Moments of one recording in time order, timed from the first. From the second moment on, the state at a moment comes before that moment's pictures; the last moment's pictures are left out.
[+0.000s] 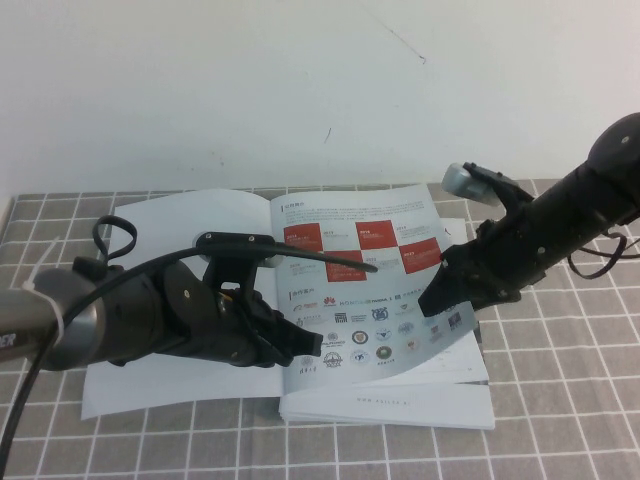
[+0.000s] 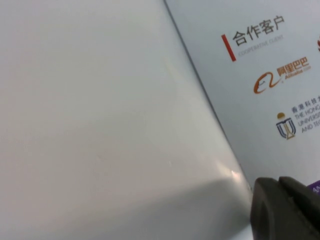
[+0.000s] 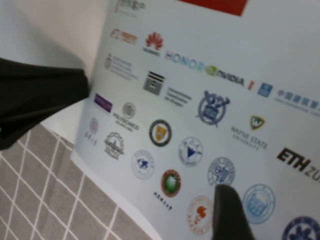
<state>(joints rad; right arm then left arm) 0.22 2.07 -1.43 0.82 1.05 -0.63 -0.47 1.79 -0.92 -0.70 0.20 0.40</state>
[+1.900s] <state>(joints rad) 0.44 2.13 -1.71 1.29 1.25 -0.82 -1.01 1.60 -0.61 -1.02 -0.60 0.51</state>
